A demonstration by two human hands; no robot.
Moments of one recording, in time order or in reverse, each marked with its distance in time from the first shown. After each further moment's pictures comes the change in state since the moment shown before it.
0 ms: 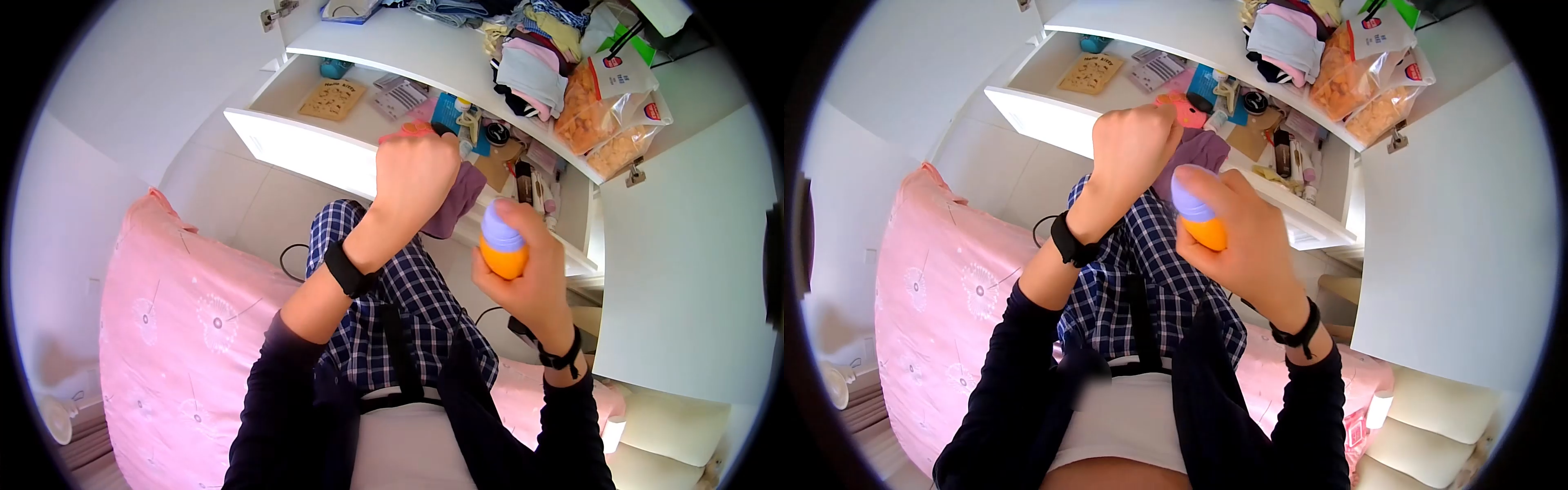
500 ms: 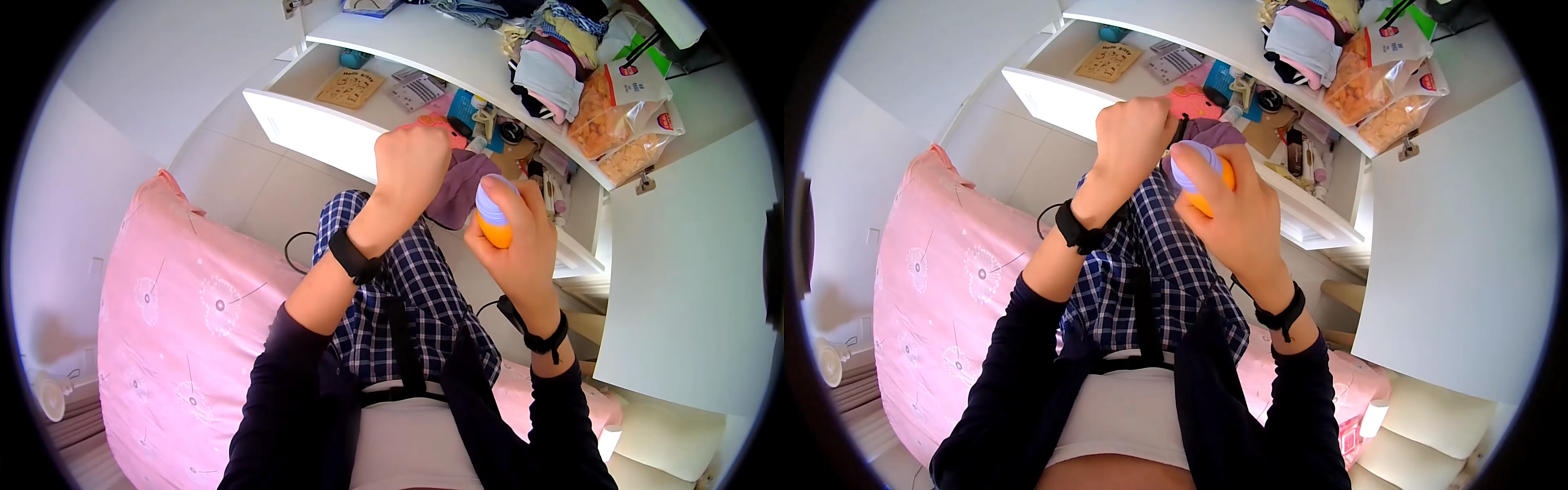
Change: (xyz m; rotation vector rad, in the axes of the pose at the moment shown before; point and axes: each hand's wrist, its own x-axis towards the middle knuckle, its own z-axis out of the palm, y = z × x) left_hand -0.015 -0.017 0.002 0.036 -0.123 -0.153; right_hand 0.010 0.007 0.034 -0.189 0.148 -0.021
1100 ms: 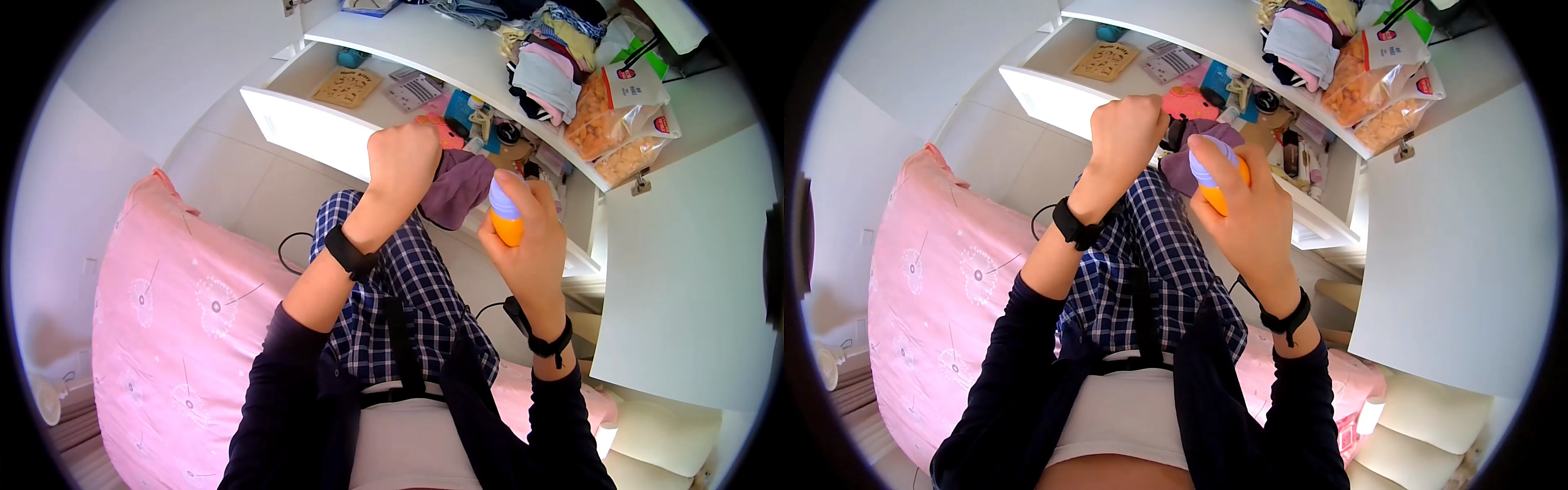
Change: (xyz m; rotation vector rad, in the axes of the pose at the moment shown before) left_hand -0.001 -0.014 0.006 0.038 -0.025 -0.036; right_hand 0.001 0.000 -0.007 -0.060 -0.023 0.061
